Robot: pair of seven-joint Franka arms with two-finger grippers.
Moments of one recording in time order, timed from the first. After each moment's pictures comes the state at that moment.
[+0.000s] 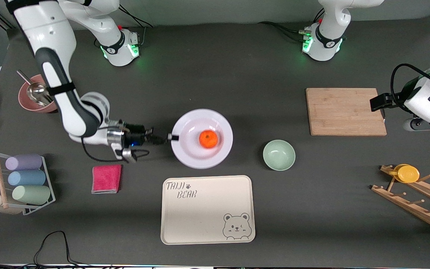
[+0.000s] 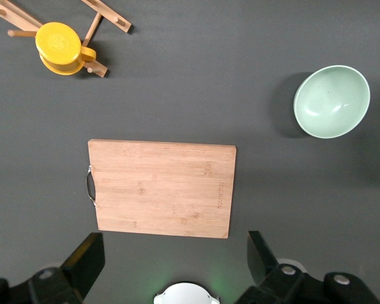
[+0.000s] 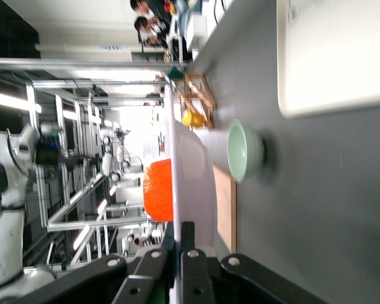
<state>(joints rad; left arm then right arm) -0.11 0.07 0.04 -1.59 0.04 1.47 -0.10 0.14 0.48 0.07 -1.95 1.65 1.92 -0.85</state>
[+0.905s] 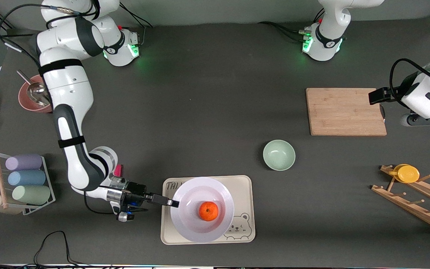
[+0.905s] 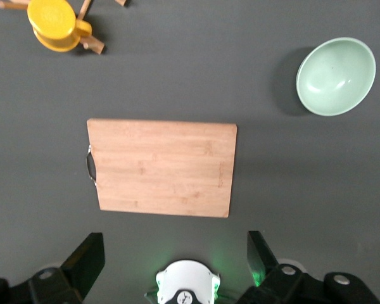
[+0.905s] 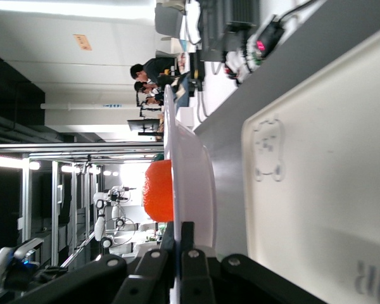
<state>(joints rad) -0.11 0.07 0.04 -1.57 0.03 1.37 -0.10 0.16 1.03 0.06 -1.21 1.64 2.07 -0.65</state>
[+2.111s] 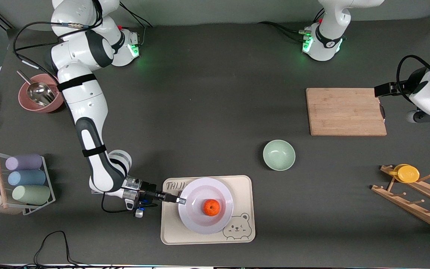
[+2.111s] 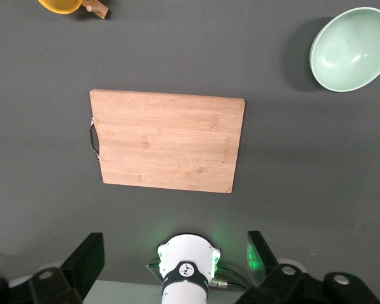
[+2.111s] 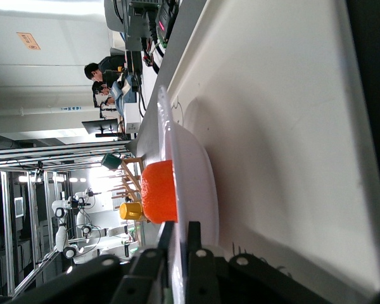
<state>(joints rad) -0.12 0.08 0.08 -1.53 0.03 1.28 -0.09 0.18 1.15 0.06 -1.17 1.58 2.15 -0.65</state>
